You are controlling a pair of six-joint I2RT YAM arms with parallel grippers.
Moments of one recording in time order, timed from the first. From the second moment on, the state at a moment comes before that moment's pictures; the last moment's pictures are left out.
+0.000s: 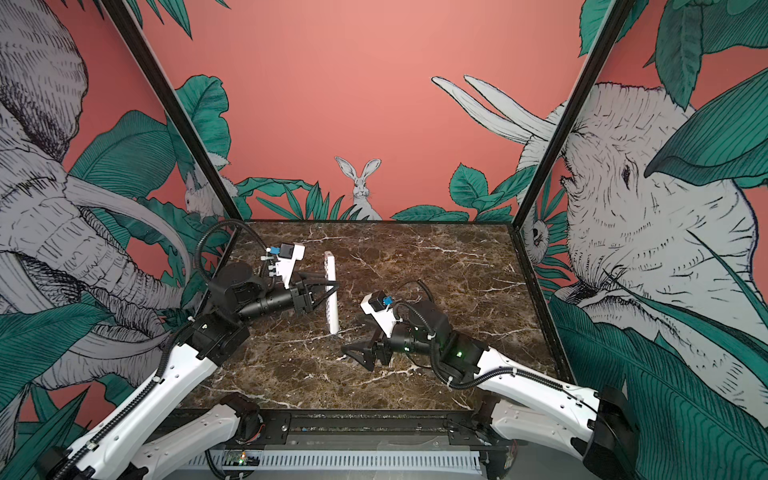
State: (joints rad) left arm -0.53 0.90 0.88 -0.18 0.60 -0.44; right arm 0.99 0.97 0.70 0.02 -0.36 0.21
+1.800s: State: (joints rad) left arm -0.53 1.52 0.98 -0.58 -0.05 -0.42; right arm 0.95 1.01 0.66 -0.25 0.13 0.13
